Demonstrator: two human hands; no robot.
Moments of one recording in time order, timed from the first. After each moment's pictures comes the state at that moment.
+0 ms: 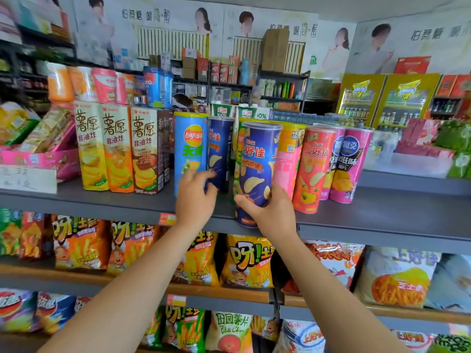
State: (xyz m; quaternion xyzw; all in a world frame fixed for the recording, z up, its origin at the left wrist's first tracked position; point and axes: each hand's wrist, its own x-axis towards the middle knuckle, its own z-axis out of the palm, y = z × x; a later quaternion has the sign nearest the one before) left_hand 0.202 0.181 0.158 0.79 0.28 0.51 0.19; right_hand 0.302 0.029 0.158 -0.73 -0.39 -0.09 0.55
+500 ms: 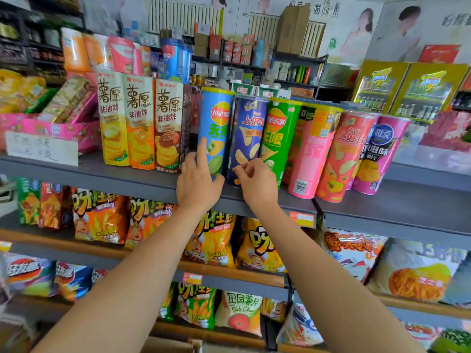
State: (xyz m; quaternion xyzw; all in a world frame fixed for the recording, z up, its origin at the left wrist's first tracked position) left_hand 0.172 0.211 0.145 0.81 0.36 0.43 0.13; right_hand 0.268 0.113 0.166 -0.76 -0.39 -0.10 0.51
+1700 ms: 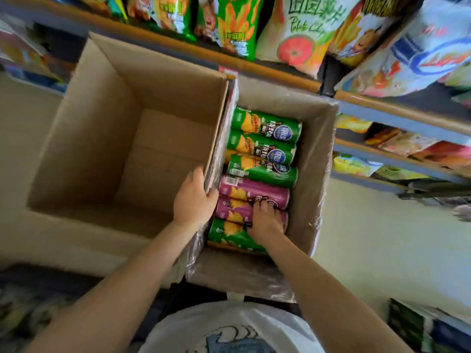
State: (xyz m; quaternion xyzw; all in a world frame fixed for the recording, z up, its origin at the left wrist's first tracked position) left_hand -0.049 -0.024 -0.331 0.77 0.53 -0.04 0.36; right_hand 0.079 -0.168 -0.396 -0.79 -0.41 0.39 -0.22
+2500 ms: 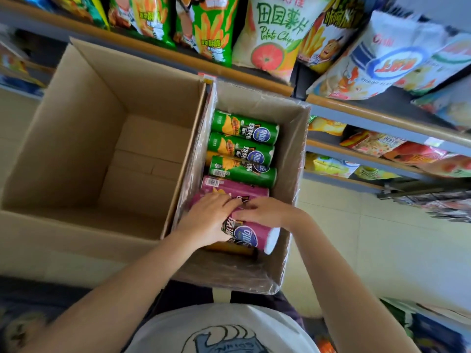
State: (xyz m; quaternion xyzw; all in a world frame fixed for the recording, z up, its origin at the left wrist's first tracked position) left_hand -0.034 -0.078 -0.339 0.95 0.14 -0.11 0.27; right_hand 0.139 -0.158 -0.276 -0.73 -0.35 0.59 0.00
